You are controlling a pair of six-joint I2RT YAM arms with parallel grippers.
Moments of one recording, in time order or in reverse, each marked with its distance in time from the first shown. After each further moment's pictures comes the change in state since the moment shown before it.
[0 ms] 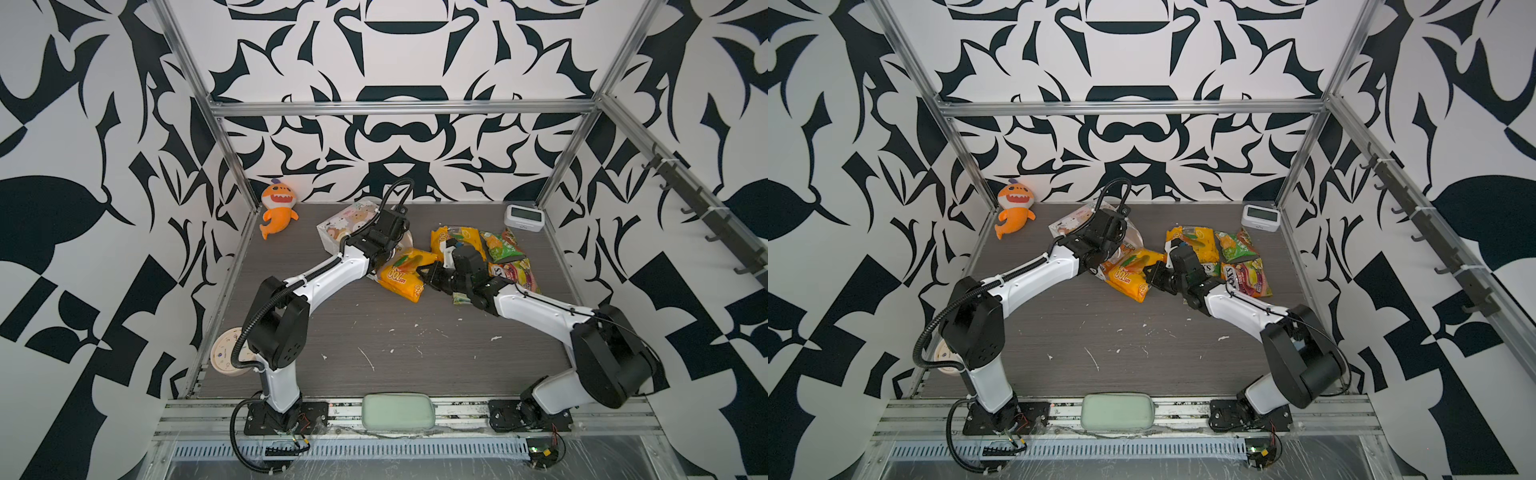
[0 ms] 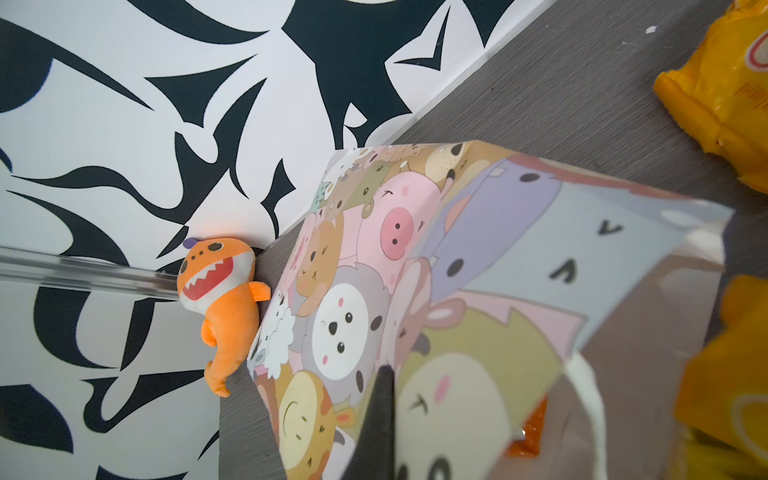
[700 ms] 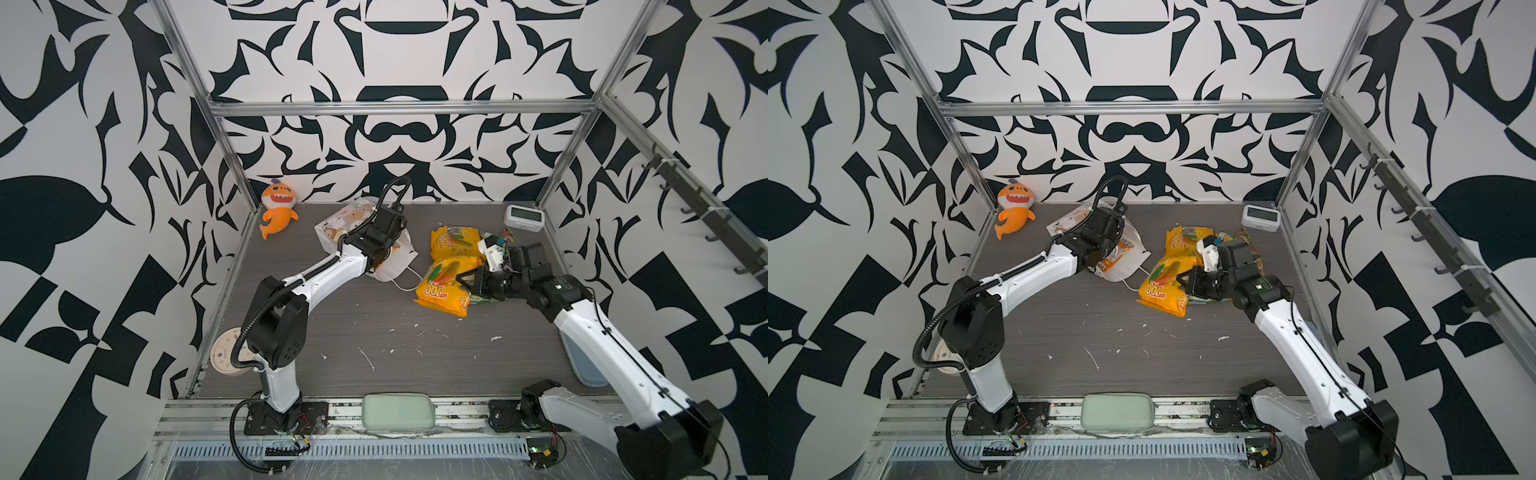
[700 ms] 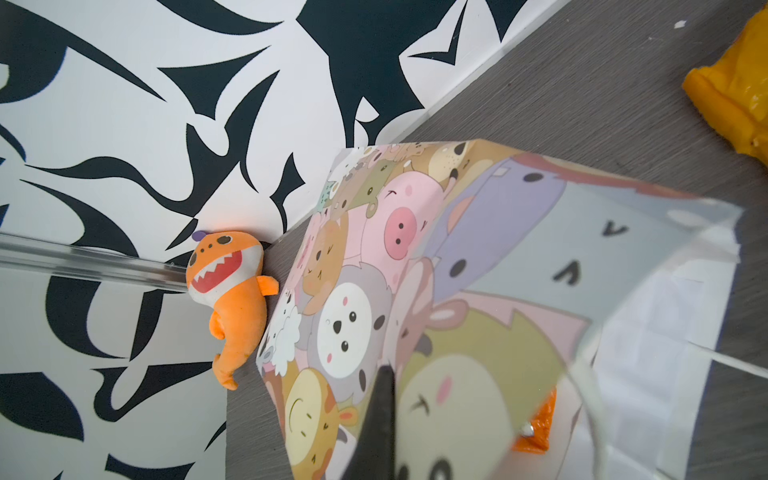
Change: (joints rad) left arm 0.019 0.000 0.010 -0.008 -0.005 -0.005; right arm -0.194 -0.421 0.146 -0.793 -0.111 -0.338
